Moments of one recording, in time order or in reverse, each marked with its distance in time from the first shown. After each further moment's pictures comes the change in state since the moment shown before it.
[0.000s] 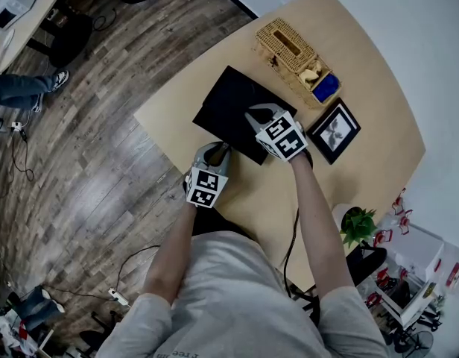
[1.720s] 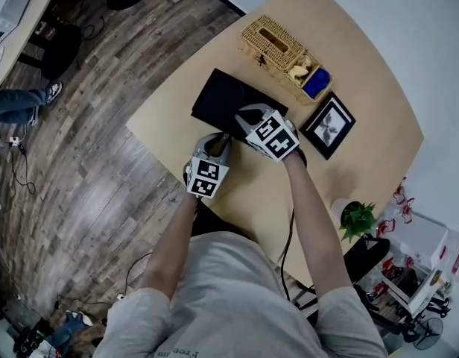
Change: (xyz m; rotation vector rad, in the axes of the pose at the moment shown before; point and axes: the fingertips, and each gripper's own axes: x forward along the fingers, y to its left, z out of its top) left arm 0.036 0.002 0.025 0.032 0.014 -0.047; right arm 0.001 -0.001 -0.003 0.017 0.009 0.014
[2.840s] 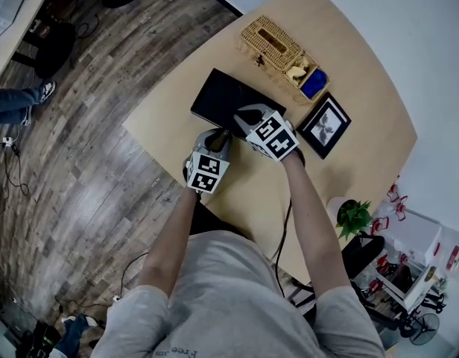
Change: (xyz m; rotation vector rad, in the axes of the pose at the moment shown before) left arm 0.011 0.002 0.009 -0.003 -0.017 -0.025; right arm 0.001 0.000 0.001 0.011 0.001 0.000
